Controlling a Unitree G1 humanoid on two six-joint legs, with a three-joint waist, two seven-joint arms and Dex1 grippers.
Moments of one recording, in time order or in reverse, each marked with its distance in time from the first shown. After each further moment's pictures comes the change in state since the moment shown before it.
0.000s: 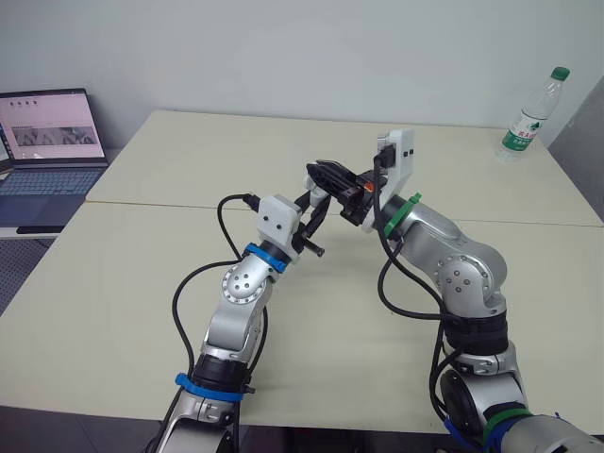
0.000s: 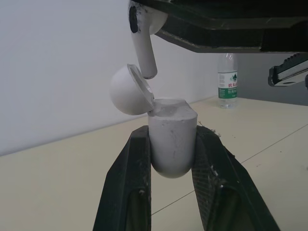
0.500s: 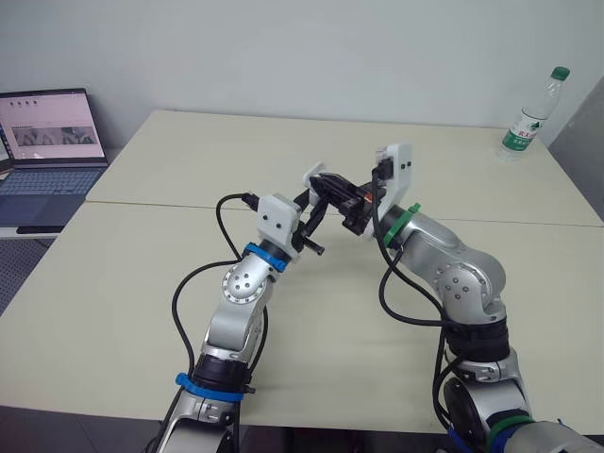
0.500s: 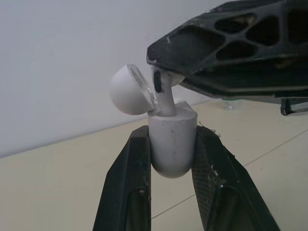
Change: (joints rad) left arm -0.001 -0.007 -0.004 -0.007 0.002 0.000 0.017; right arm 0.049 -0.011 0.023 0.000 -0.018 -0.005 0.004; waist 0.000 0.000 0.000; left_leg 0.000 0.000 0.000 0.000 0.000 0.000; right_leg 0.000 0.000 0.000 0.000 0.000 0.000
